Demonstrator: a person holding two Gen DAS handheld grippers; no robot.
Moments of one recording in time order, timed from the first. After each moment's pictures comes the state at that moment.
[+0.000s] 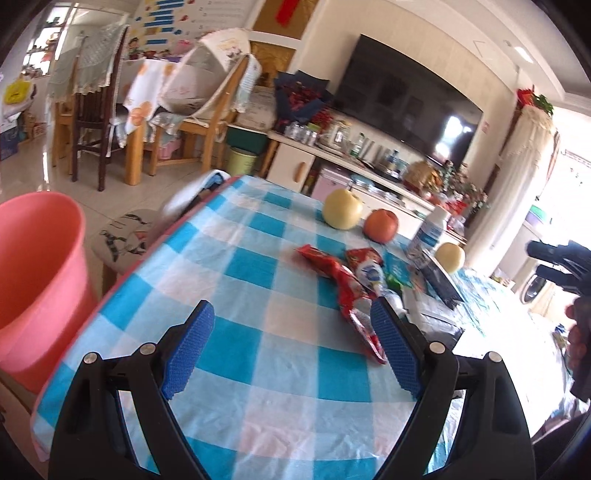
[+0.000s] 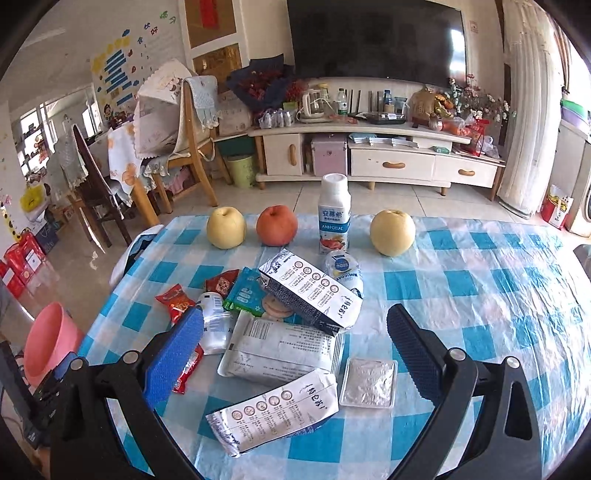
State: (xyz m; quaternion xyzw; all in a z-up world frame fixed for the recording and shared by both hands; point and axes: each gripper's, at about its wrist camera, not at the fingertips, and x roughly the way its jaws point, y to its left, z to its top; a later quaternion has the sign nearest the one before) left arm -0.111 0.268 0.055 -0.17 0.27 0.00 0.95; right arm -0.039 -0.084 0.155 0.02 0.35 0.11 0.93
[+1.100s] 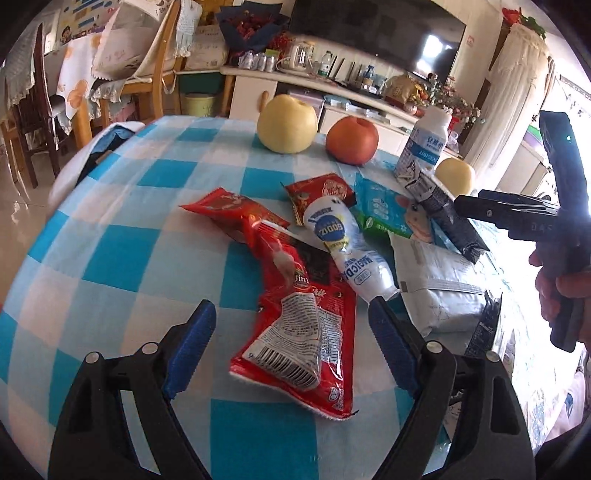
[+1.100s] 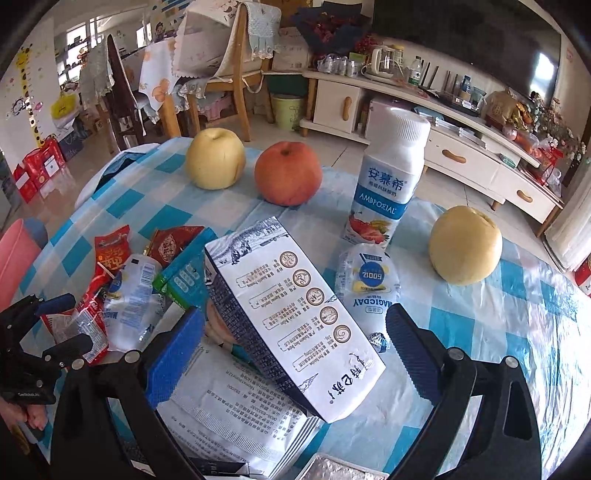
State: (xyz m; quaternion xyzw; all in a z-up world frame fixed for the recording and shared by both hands) left arm 0.012 0.183 0.008 -0.09 0.41 -0.04 0.91; right arm 0.098 -0.064 0.054 -0.10 0.42 0.21 0.88
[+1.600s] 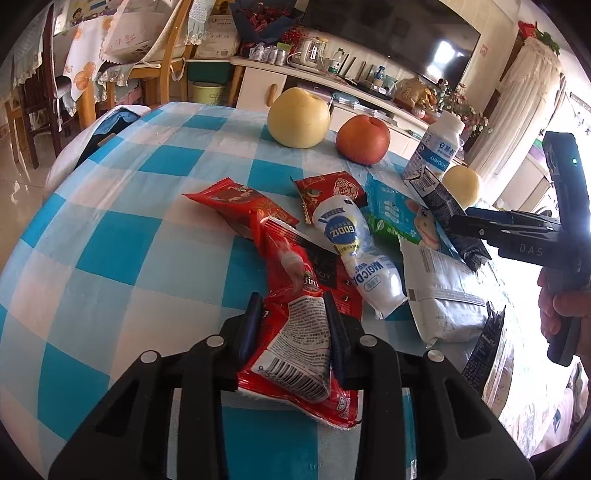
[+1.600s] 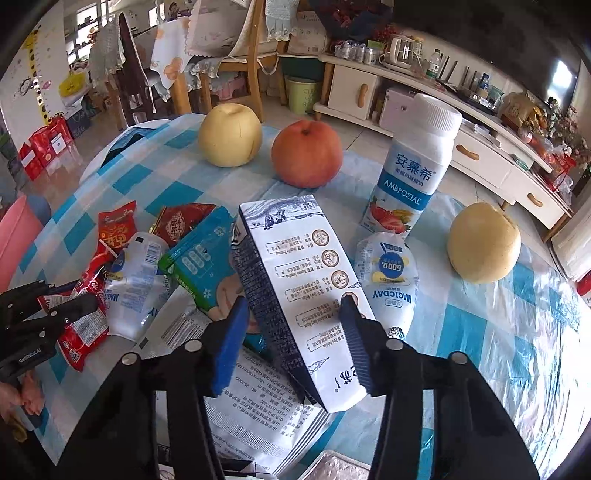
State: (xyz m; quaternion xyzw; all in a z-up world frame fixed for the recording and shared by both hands) left arm 0.016 0.190 0.003 -0.13 0.41 -0.04 0.90; right arm 0.095 -0.048 0.048 -0.13 0.44 0.22 0.86
